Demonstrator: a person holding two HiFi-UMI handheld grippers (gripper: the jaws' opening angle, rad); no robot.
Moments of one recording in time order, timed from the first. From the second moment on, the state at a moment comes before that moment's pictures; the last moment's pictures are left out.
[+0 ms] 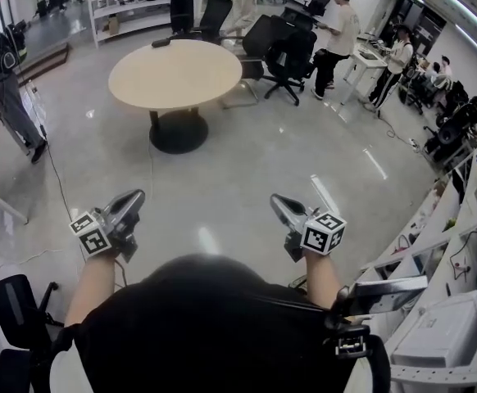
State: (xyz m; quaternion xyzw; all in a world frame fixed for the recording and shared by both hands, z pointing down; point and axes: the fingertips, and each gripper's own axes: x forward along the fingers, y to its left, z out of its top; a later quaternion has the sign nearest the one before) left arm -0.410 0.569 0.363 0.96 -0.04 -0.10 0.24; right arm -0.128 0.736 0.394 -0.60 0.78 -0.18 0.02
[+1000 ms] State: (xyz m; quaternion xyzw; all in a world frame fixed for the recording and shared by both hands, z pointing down) left arm -0.329 0.350 0.390 0.96 0.04 -0.09 0.27; right arm -0.072 0.549 0.404 -0.64 0.74 -0.20 0.03
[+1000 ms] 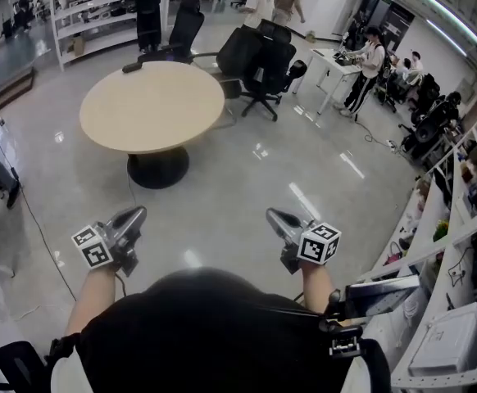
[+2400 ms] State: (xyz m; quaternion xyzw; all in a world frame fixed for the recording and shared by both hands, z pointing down) left arm -0.047 0.078 0.383 0.96 -0.05 -0.10 0.25; right arm 0.240 0.198 0.418 -0.56 0.80 -0.20 0.02
